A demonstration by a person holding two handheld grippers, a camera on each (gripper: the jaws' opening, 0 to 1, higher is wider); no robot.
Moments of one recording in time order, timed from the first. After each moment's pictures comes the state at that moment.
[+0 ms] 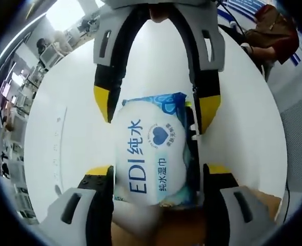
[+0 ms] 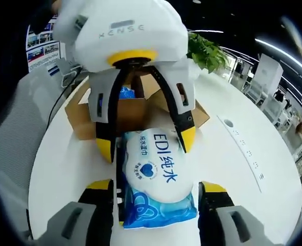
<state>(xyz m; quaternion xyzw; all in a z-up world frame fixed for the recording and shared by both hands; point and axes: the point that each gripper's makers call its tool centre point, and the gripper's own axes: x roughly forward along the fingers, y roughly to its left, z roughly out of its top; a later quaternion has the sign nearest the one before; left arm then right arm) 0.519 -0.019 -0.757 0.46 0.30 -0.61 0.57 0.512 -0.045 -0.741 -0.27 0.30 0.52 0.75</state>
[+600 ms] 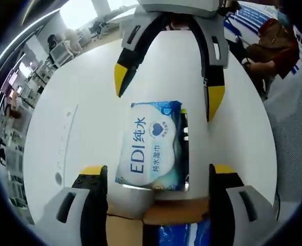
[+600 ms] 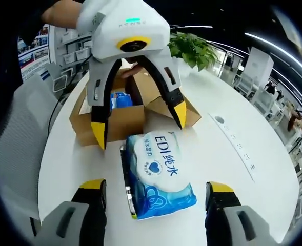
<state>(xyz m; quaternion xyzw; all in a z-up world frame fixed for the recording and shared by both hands) 0.511 0.001 -0.723 0.41 0.30 -0.60 0.61 0.497 -0.055 -0.715 -0.26 0.32 0.48 0.77</state>
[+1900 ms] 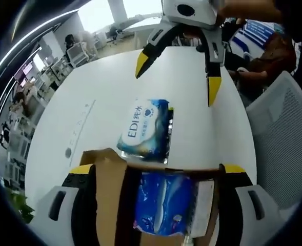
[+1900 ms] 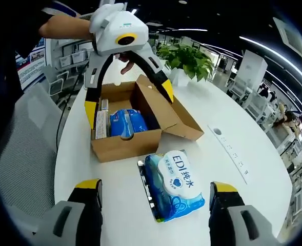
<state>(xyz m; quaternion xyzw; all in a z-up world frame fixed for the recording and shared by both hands) 0.478 0.075 -0.661 0.36 0.29 -0.59 0.67 0.458 -0.026 -0.669 -0.26 0.30 0.46 0.79</state>
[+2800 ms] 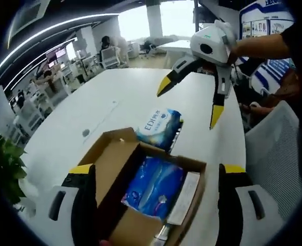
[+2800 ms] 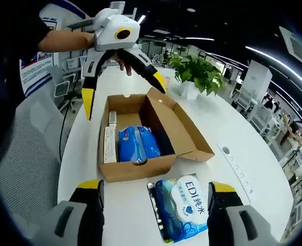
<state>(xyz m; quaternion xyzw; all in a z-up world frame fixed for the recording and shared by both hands) 0.465 0.140 -0.623 0.24 0.27 -0.52 0.77 0.454 0.027 -0.655 -0.26 0.26 0.49 0.79</state>
